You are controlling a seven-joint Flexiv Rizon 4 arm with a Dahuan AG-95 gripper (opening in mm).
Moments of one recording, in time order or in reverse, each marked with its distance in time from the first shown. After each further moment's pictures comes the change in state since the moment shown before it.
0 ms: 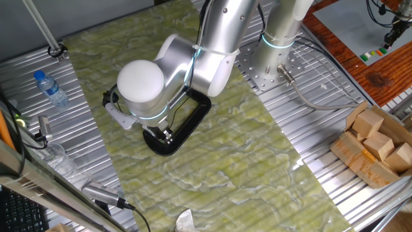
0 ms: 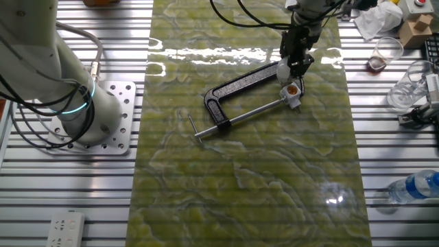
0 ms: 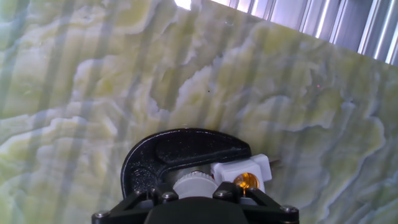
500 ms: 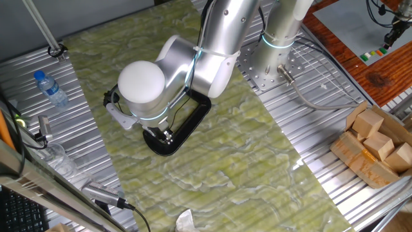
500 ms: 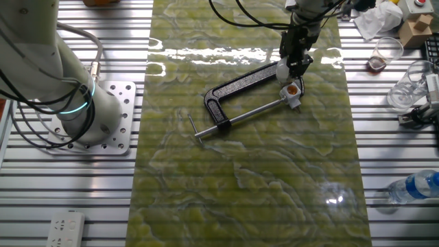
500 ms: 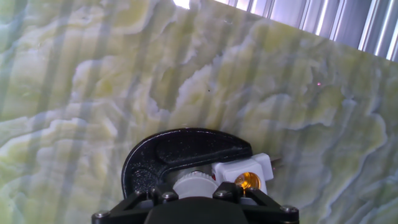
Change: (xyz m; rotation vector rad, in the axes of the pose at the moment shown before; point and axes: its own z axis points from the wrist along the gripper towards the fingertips) arm 0.000 0.001 0.001 -0.001 0.003 0.003
